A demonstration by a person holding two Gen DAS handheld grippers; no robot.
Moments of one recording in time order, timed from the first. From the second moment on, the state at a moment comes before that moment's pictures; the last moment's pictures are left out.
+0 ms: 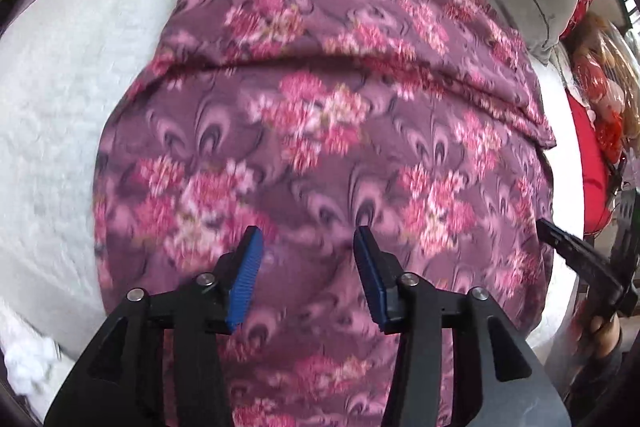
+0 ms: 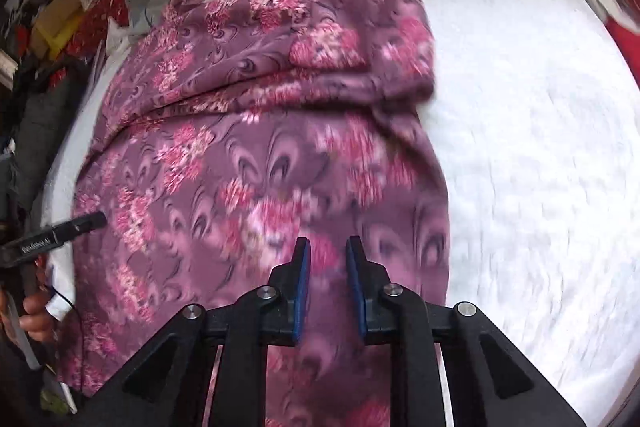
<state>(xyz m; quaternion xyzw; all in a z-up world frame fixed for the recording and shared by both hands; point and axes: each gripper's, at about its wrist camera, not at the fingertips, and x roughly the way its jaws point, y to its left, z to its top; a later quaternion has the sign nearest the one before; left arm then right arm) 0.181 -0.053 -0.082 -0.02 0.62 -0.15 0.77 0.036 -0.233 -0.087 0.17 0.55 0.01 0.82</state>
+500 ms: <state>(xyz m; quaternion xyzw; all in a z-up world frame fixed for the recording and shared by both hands) 0.113 -0.045 -0.084 0.03 0.62 -0.13 0.77 -0.062 -0.228 -0.096 0.20 0.54 0.00 0.82</state>
